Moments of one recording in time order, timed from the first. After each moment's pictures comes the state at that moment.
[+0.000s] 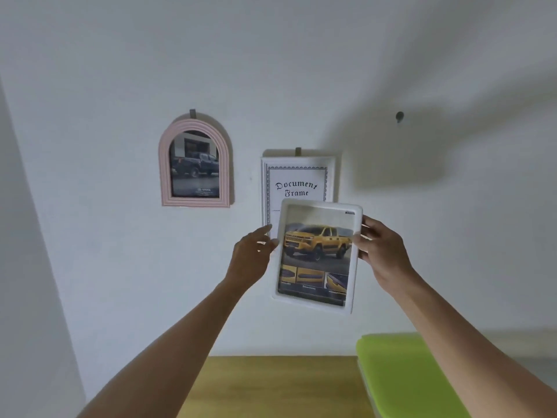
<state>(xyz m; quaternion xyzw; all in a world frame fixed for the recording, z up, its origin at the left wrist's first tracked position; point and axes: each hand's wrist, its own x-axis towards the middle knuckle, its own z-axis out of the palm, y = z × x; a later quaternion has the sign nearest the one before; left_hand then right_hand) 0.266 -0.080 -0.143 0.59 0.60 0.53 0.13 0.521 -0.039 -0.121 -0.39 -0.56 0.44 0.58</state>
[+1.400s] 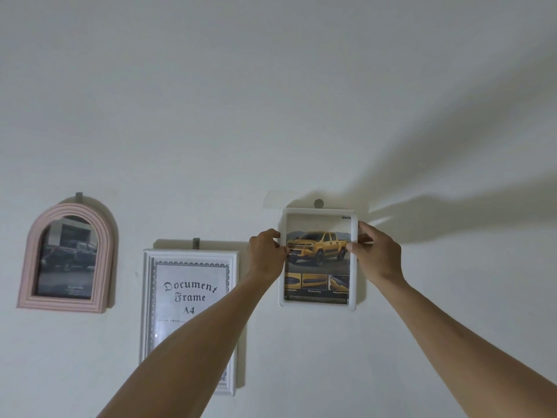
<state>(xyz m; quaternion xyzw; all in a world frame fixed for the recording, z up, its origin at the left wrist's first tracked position) 0.503 0.191 0.031 0.54 0.62 0.56 -0.05 0.711 0.256 0.028 -0.38 -0.69 0.08 0.60</state>
